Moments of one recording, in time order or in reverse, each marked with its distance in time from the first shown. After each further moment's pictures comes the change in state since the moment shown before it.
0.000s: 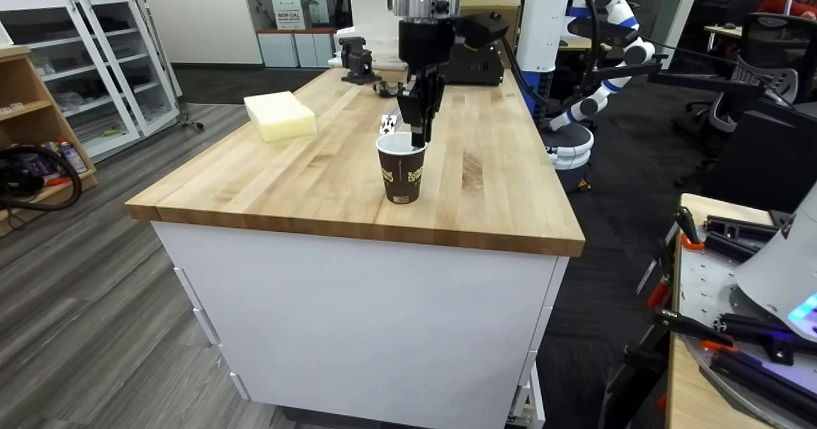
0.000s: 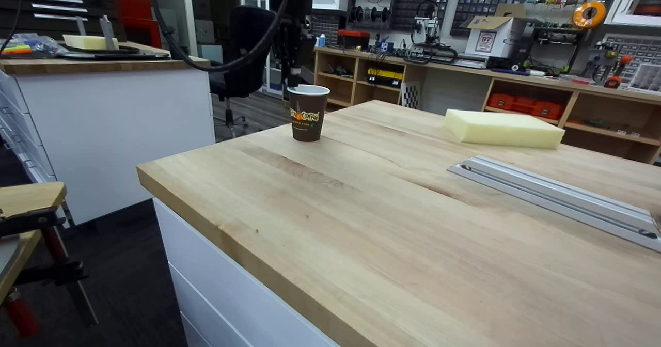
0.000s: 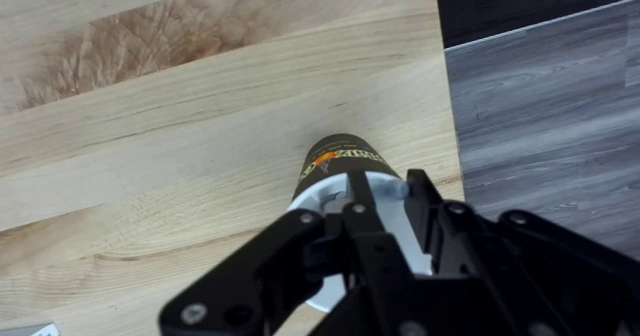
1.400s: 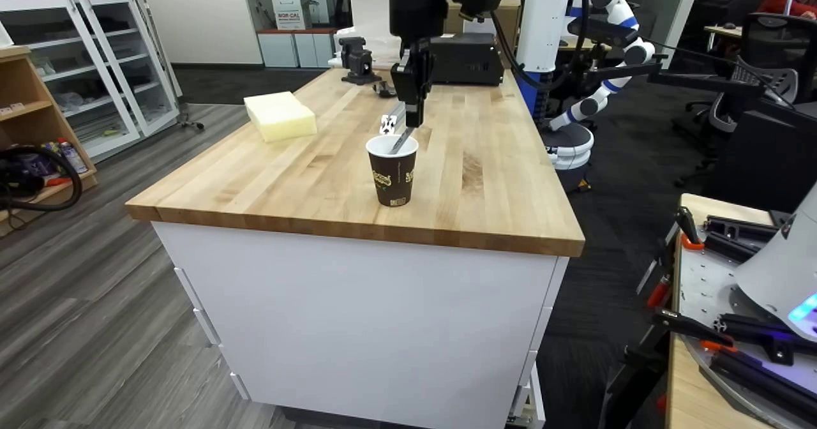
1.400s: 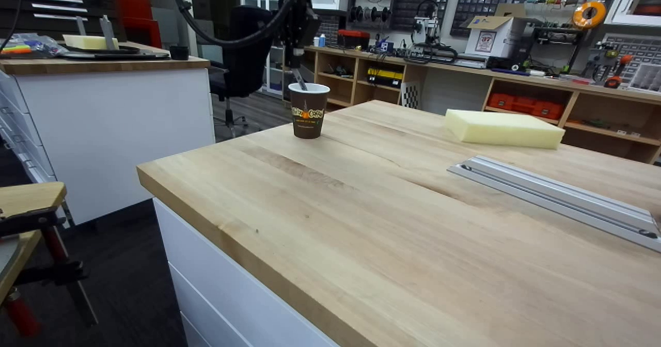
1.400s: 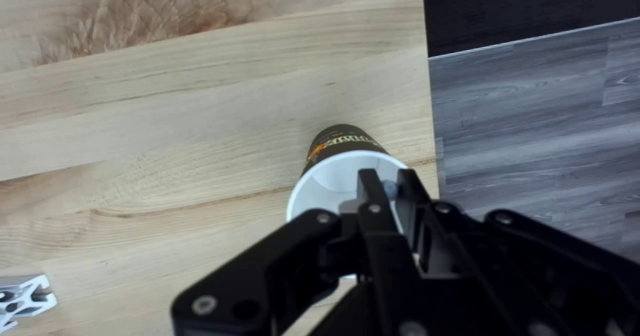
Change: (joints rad) arm 0.001 -0.006 0.005 0.088 0.008 -0.102 -0.074
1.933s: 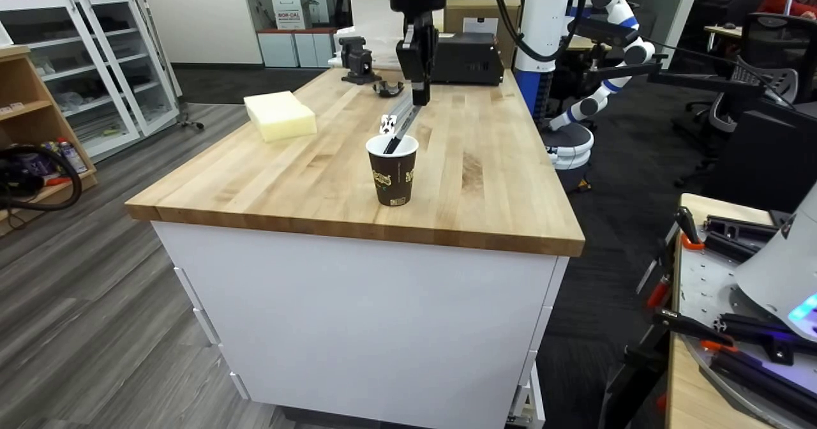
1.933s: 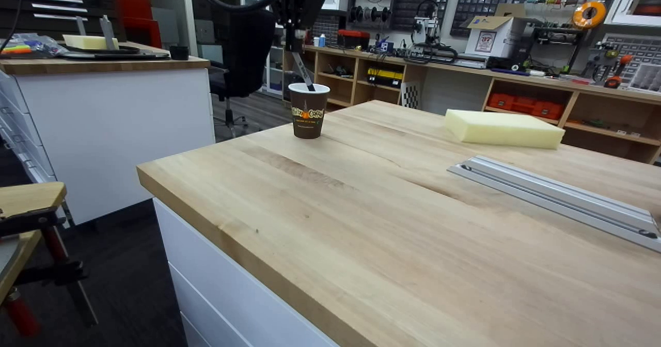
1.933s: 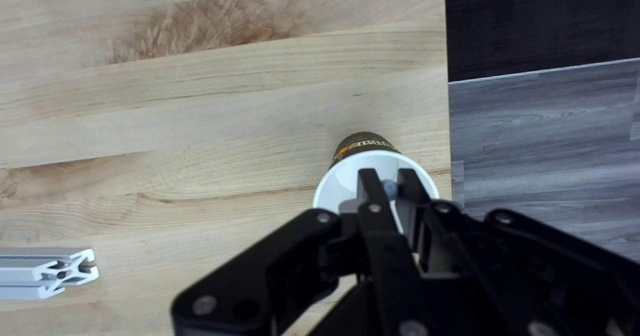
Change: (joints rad) arm 0.008 -0.013 0.000 0.077 -0.081 -0.142 -0.002
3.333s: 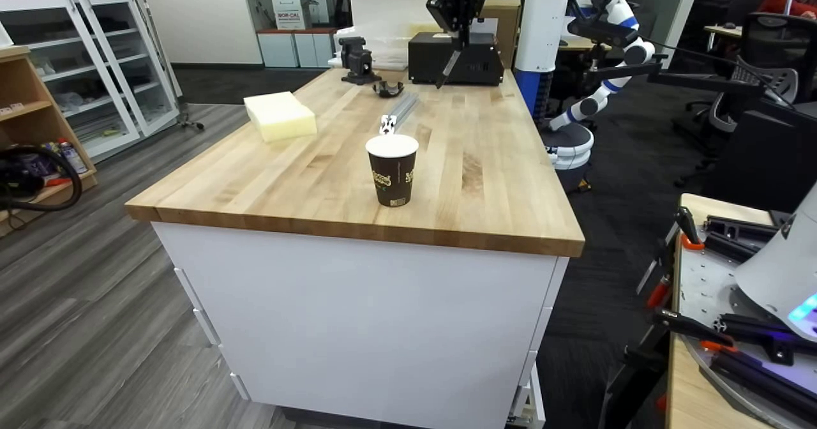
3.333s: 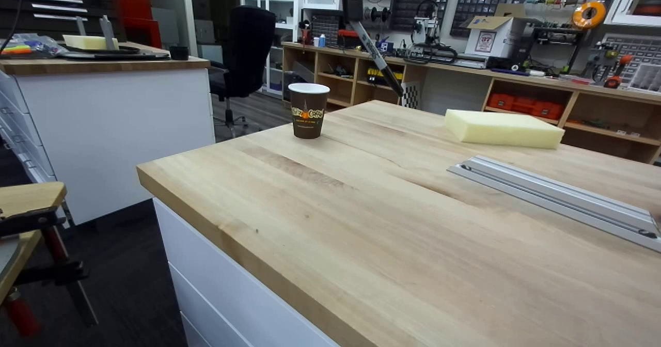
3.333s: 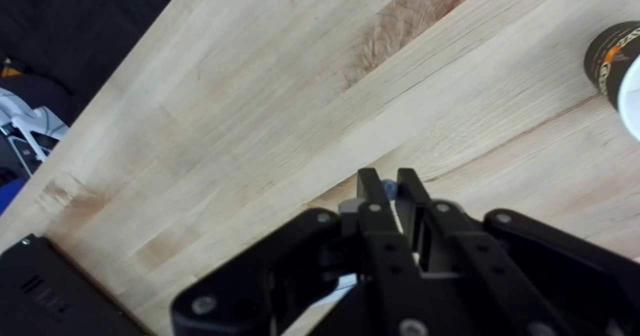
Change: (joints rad) arm -0.079 -0.084 -0.117 0.001 -0.228 -0.061 0.449
